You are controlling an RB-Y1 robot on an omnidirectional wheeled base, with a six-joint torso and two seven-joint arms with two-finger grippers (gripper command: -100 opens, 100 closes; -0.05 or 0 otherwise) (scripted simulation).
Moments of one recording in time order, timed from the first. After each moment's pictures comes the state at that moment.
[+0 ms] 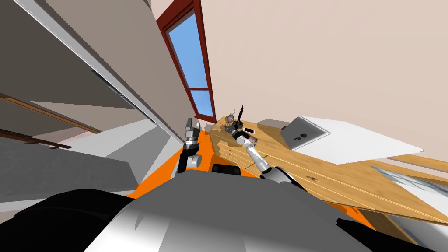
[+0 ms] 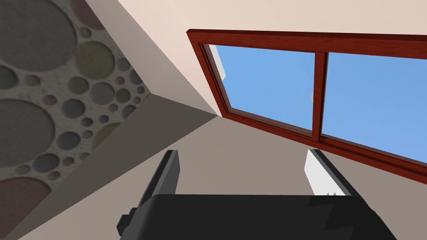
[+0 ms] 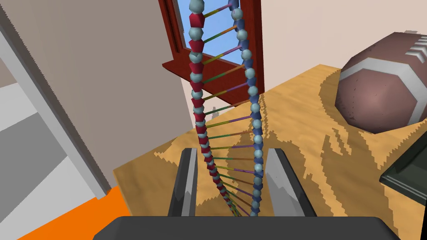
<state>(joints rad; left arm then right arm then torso) 0.47 -0.01 -0.06 -2.28 -0.01 -0.39 -0.01 -0.37 -0.23 0.43 -1.48 -1.03 0.20 -1.08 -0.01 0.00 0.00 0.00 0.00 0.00</state>
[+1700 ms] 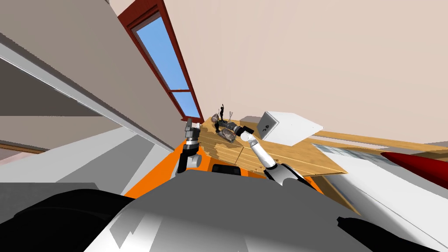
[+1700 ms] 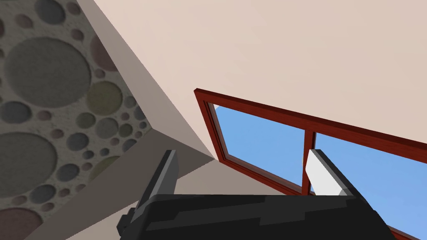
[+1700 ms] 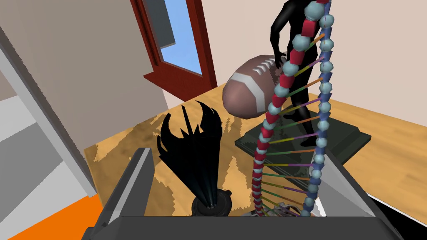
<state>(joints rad) 0.47 -0.01 -0.06 -2.28 -0.01 -0.39 -0.01 -0.43 -0.33 0.40 -1.62 -1.10 0.34 -1.17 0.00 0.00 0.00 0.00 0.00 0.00</state>
